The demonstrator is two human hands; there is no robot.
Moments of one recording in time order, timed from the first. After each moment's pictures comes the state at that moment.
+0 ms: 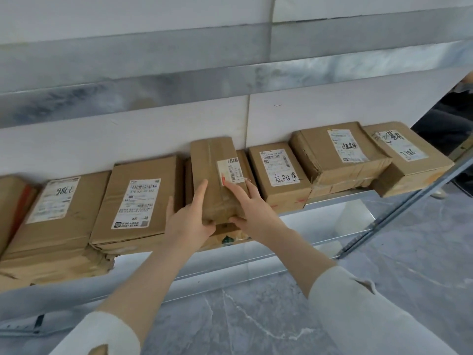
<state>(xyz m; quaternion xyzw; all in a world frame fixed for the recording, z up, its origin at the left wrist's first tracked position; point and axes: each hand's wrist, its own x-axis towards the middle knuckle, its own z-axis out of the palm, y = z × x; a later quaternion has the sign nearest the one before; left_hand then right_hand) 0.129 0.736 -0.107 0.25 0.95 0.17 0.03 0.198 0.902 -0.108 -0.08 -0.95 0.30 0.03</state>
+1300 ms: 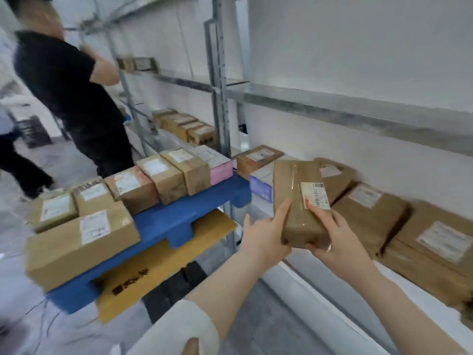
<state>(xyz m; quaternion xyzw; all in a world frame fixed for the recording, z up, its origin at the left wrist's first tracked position) 0.340 0.336 -0.014 -0.07 0.97 0.19 -0.14 0.275 0.510 -0.014 0.33 -0.87 0.37 0.03</state>
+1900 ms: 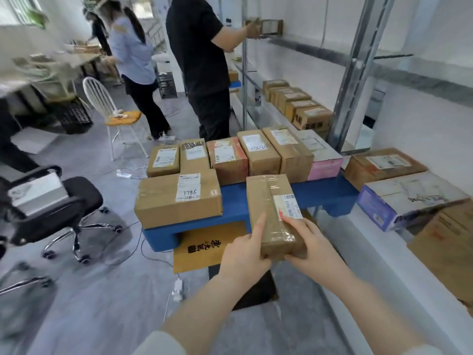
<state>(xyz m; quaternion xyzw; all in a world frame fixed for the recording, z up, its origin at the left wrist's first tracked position) 0.438 0.169 -0.097 -0.36 0.90 0.21 -0.16 0.272 0.267 -0.084 0.58 -0.73 0.33 -0.16</state>
